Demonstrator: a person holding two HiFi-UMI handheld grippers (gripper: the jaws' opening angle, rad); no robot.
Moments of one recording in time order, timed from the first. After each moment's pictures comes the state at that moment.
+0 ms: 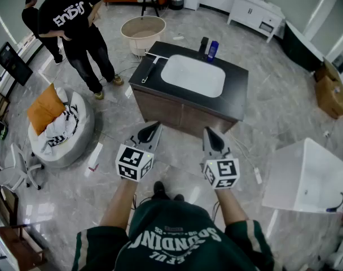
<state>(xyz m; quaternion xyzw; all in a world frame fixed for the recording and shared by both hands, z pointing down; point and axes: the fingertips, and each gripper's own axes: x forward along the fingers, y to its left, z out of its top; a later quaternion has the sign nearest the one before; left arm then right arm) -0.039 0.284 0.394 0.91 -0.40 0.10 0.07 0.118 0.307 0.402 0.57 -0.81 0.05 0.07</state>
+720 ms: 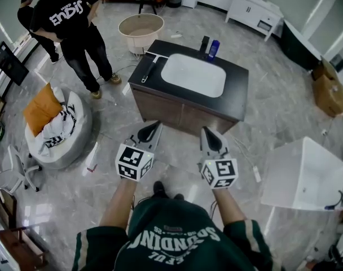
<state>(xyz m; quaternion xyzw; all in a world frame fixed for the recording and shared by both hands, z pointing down) -0.055 0.266 0.399 0.91 -0.39 0.10 0.07 0.093 0.291 0.405 0.58 -0.81 0.06 0.05</state>
